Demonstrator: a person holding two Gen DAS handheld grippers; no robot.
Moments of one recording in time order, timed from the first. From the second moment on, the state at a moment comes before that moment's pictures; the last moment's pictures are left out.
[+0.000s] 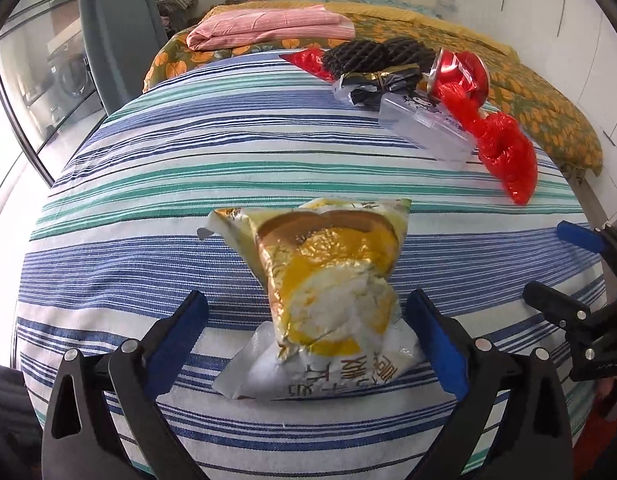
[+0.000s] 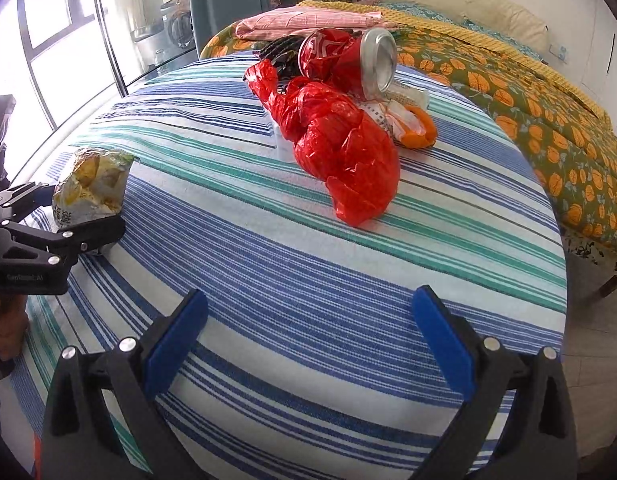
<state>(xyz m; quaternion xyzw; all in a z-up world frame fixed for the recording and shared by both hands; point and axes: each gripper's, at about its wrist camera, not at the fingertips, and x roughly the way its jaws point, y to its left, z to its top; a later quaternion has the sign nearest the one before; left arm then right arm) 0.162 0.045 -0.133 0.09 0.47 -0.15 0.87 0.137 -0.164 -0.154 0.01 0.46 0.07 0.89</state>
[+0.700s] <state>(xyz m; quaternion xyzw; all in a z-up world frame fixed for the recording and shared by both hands) 0.163 0.045 -0.134 0.09 0.47 -0.14 0.87 0.199 -0.192 -0.125 0.01 0.51 0.14 0.85</state>
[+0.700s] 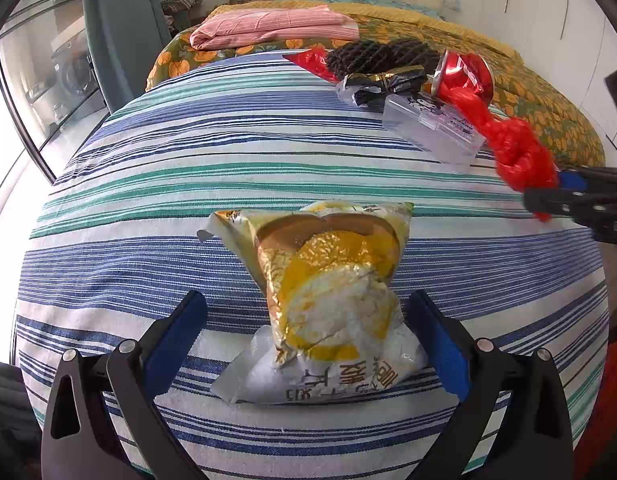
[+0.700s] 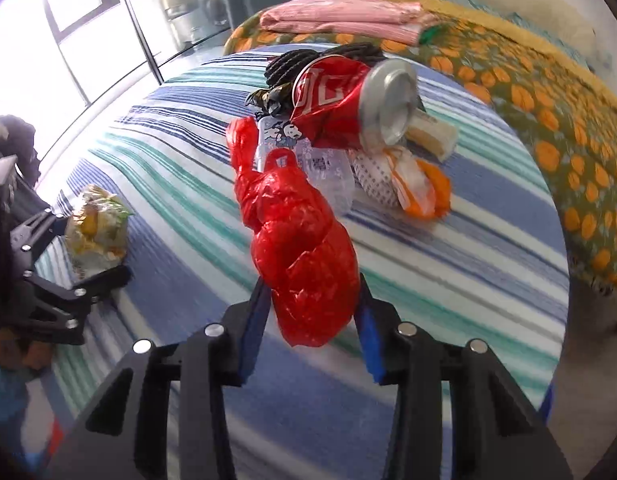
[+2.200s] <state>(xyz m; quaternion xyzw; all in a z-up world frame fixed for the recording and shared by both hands) 0.137 0.008 -0.086 0.10 0.44 -0.21 0.87 0.099 -0.310 -0.087 0.13 0.47 0.11 0.87</state>
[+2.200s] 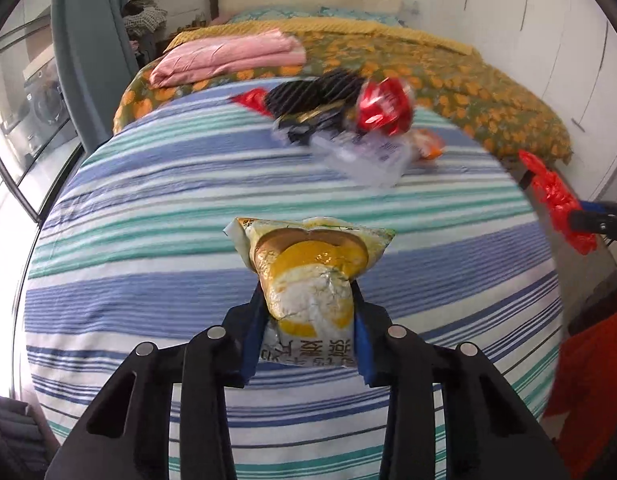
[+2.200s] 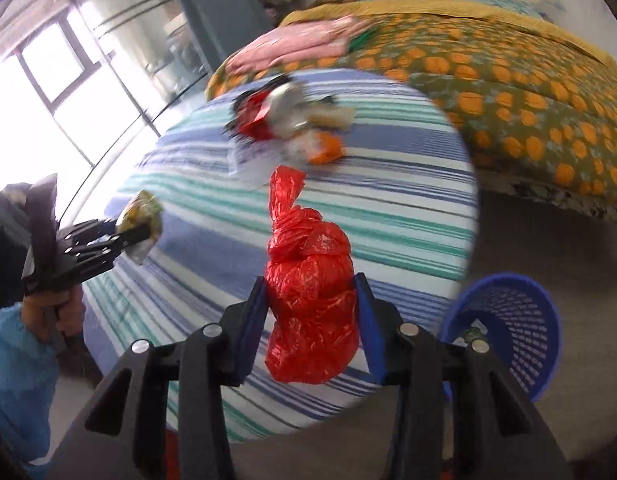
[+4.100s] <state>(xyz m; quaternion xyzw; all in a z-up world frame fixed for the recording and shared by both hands) 0.078 -0.107 -0.115 0.09 0.43 -0.20 0.88 0.040 -0.396 -0.137 0.08 0.37 -0.07 0.92</state>
